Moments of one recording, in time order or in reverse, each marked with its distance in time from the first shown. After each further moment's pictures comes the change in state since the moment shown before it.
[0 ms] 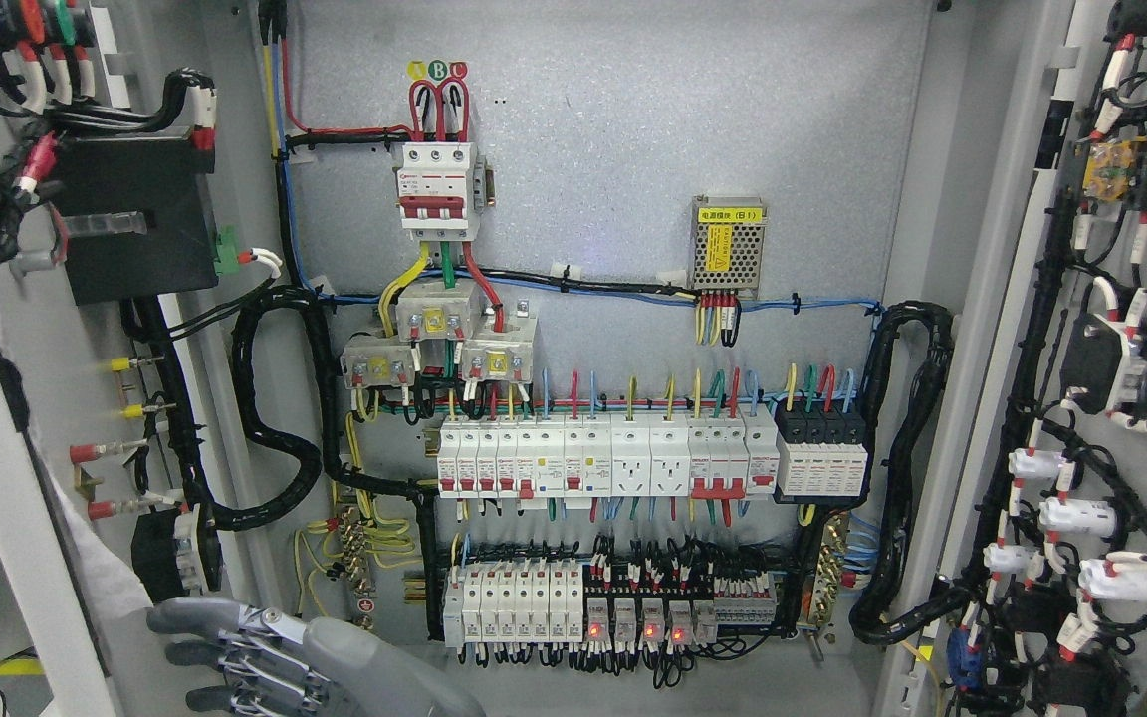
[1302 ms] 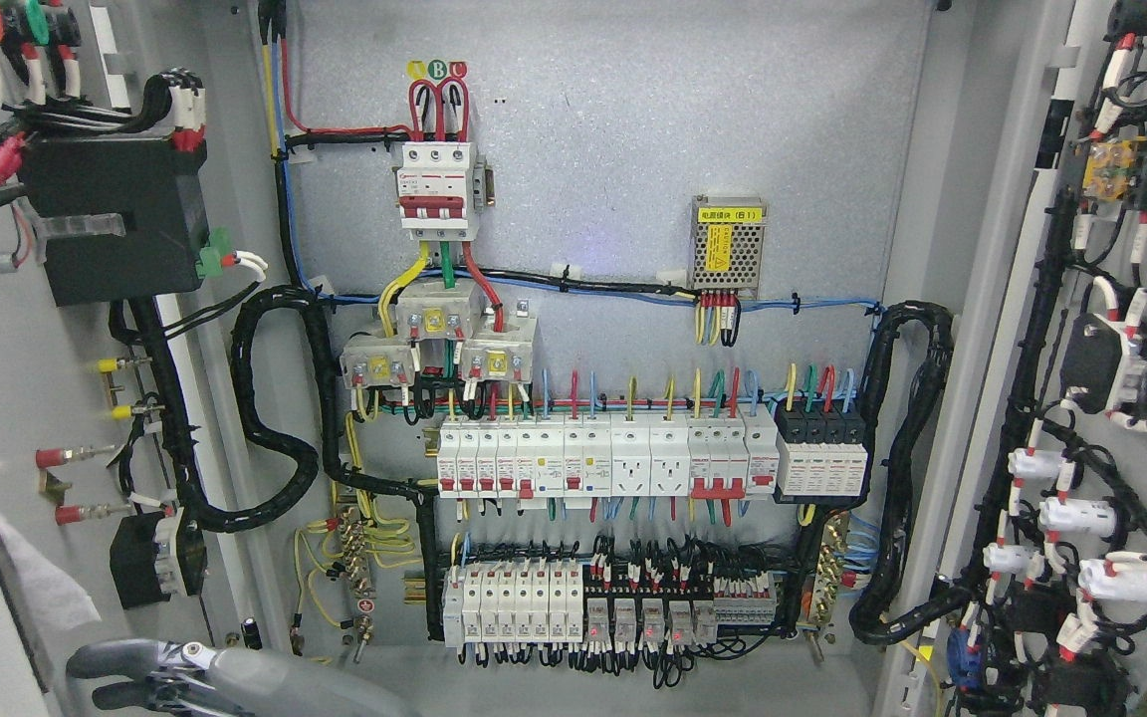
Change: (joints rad) left arm -0.005 0.000 0.000 0.000 0.000 0.000 0.003; right arm -0.118 0.000 0.102 0.075 -0.063 -0.008 -0.009
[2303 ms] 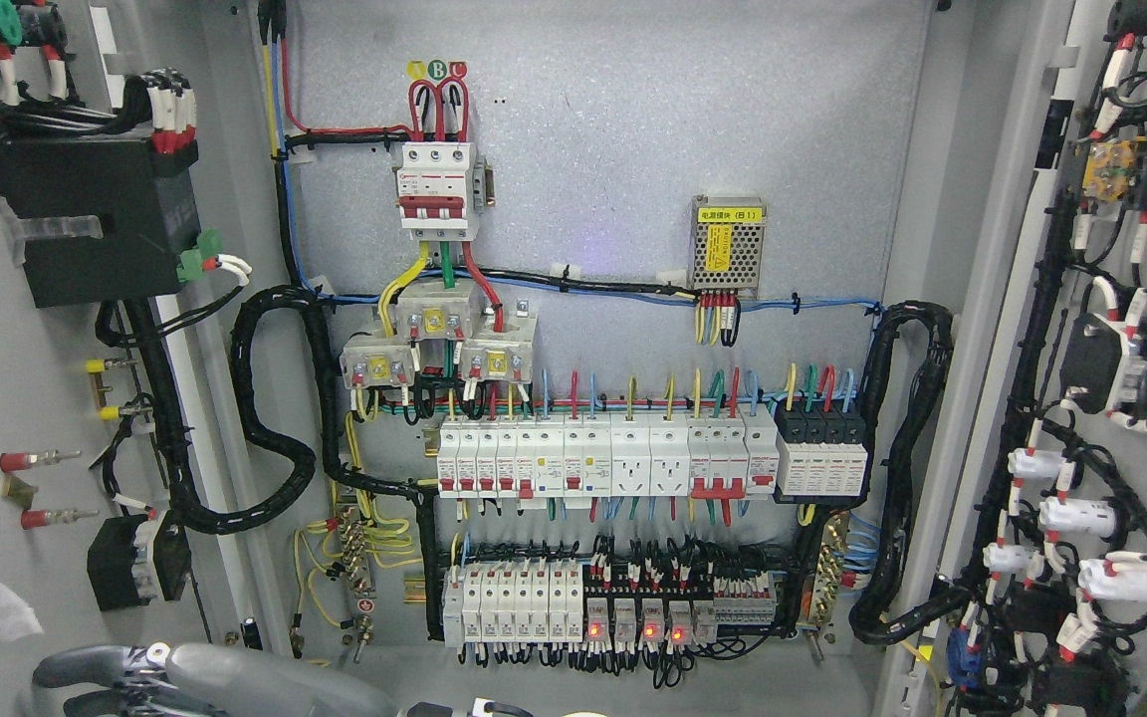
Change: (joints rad) left arm -0.002 0.000 0.000 0.000 0.000 0.000 -0.005; right arm -0.092 0.000 0.075 0.073 -0.052 -0.002 -0.004
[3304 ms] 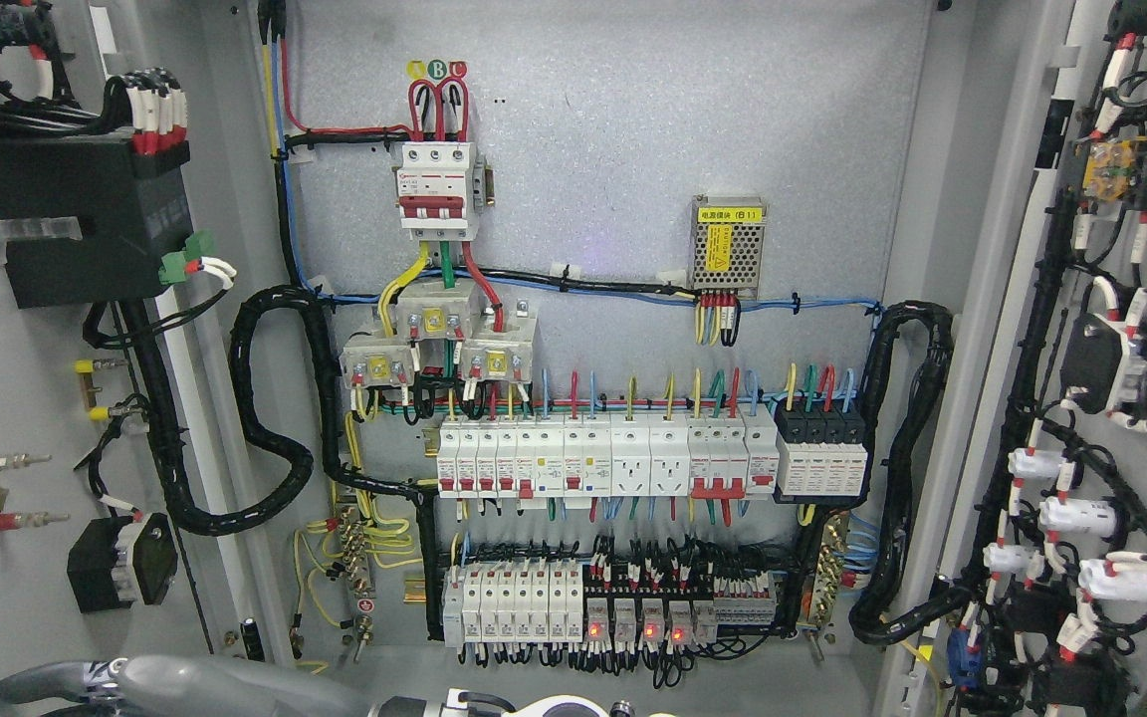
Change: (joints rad) left arm 0.000 0.000 0.000 0.000 0.000 0.000 0.000; right arm -0.085 0.000 0.057 0.029 -0.053 0.000 0.003
